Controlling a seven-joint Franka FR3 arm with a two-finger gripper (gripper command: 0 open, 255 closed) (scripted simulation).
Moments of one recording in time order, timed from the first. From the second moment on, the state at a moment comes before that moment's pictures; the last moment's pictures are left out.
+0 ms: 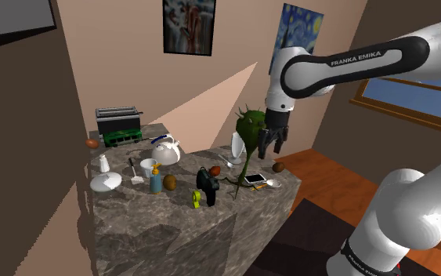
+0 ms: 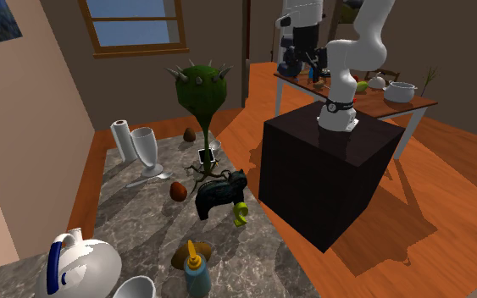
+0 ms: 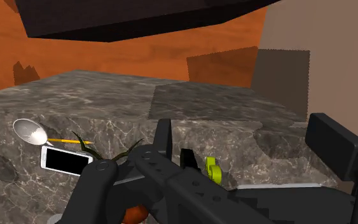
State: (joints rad) arm 0.00 -0.51 0.01 -2.51 0.11 1.89 0.08
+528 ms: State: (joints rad) arm -0.01 -0.23 0.01 -2.45 0.14 2.18 0.09
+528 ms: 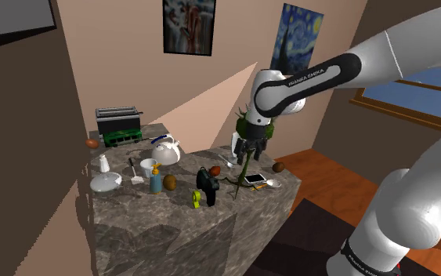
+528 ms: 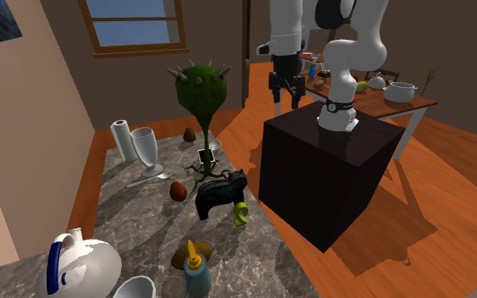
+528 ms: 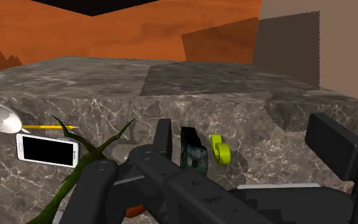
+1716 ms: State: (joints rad) arm -0.04 0.46 0.00 -2.01 0.25 2.53 0.08
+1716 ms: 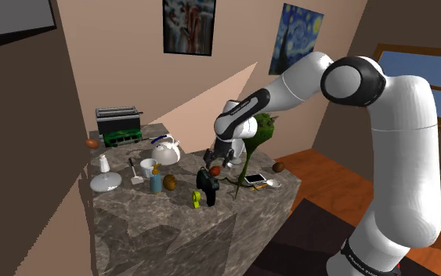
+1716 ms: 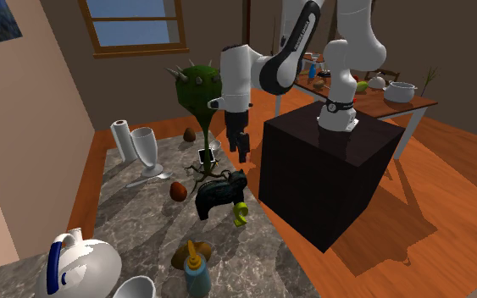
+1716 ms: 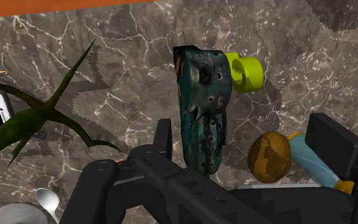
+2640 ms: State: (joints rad) arm -0.08 0.85 0.01 -1.59 0.28 2.57 0.10
